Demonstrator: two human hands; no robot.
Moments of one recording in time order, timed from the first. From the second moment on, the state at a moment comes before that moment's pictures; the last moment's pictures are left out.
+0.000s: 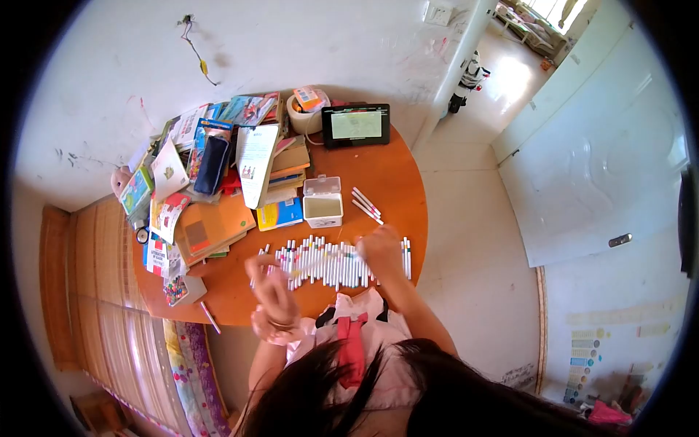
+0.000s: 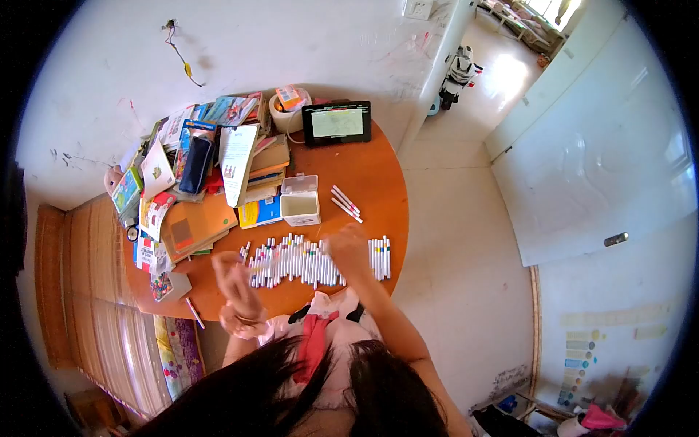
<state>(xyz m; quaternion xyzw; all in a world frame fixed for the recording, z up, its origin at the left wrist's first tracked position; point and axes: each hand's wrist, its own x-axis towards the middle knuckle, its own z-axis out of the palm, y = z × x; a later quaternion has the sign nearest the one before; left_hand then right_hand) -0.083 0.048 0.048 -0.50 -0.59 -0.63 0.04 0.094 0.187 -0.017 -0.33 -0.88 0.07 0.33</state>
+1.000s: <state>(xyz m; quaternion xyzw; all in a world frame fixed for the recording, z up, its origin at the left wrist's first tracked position) -0.279 -0.026 -0.160 -0.29 -0.86 -0.41 0.11 0.199 0.172 -0.119 -0.48 -0.79 0.28 0.27</state>
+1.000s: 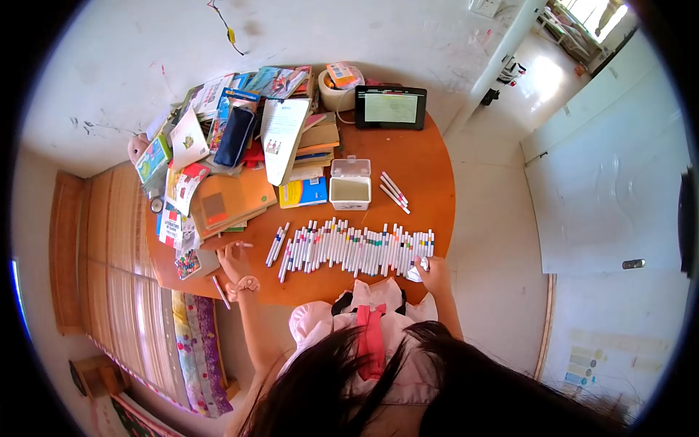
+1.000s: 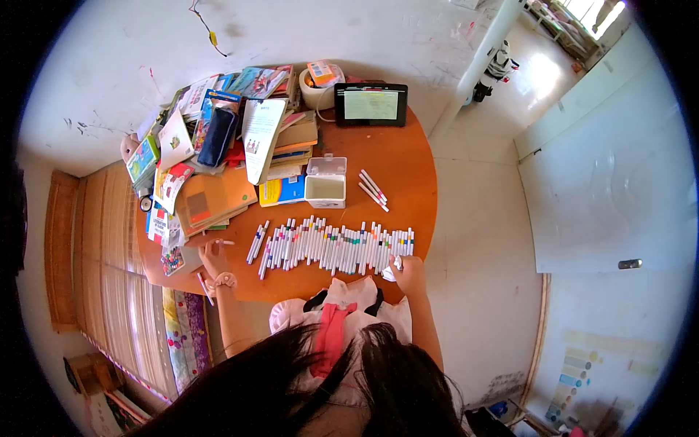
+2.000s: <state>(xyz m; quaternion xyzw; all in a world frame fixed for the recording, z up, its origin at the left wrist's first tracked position) -0.199 0.038 -0.143 -0.48 -0.79 -0.38 -0.04 0.115 0.298 -0.202 -0.63 -0.73 0.24 0.10</state>
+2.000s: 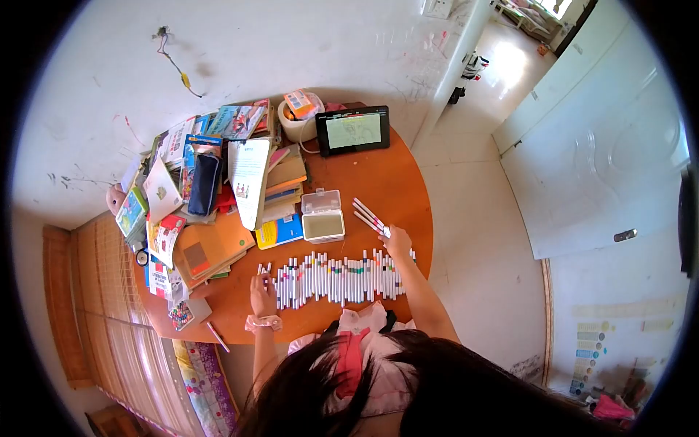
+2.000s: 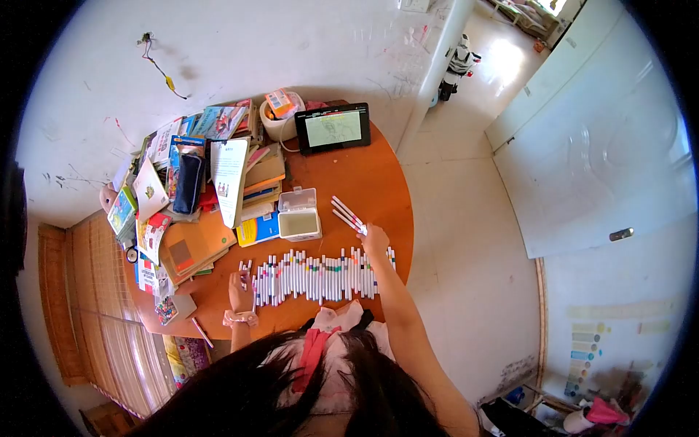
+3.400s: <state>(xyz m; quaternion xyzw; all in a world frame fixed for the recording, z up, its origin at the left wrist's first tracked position) -0.032 0.079 0.006 -0.52 -0.59 -0.50 -0.37 0.127 0.164 0.011 -0.31 -0.52 0.72 0.35</state>
